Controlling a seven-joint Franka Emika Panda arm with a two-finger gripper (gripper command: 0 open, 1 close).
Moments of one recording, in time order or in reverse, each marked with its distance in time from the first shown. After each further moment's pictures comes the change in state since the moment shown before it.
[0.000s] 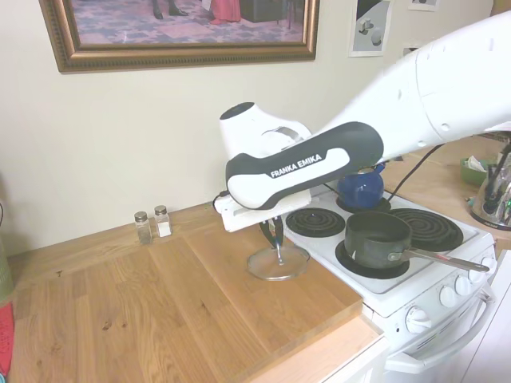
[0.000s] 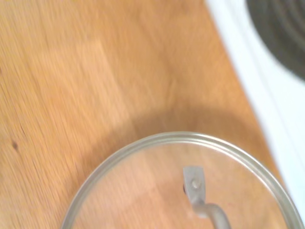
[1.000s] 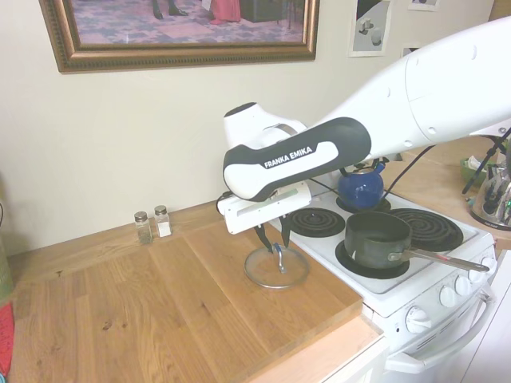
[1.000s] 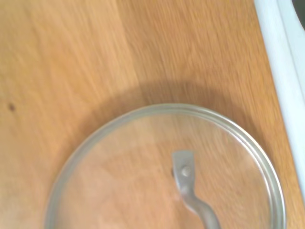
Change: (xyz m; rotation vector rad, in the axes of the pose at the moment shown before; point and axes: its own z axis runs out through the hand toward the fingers) arm 0.015 0.001 -0.014 -0.002 -0.073 -0.089
